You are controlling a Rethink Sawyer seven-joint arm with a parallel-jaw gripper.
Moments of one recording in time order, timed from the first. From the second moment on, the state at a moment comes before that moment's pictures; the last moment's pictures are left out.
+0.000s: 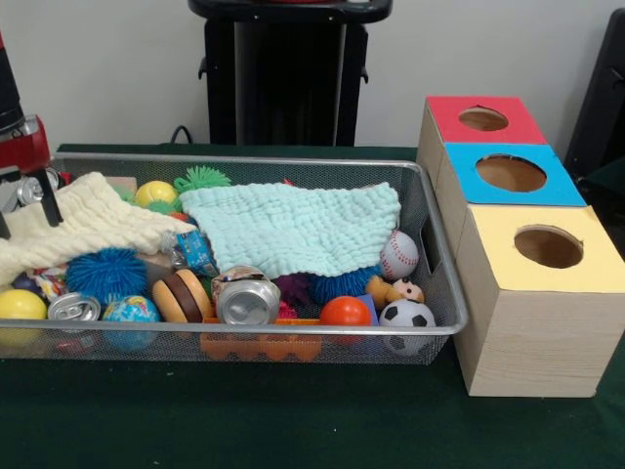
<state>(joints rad) -1.18 -0.47 0.68 1.51 -0.62 0.77 1.03</state>
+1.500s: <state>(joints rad) -1.15 -0.45 0.68 1.50 -0.62 0.77 1.03</state>
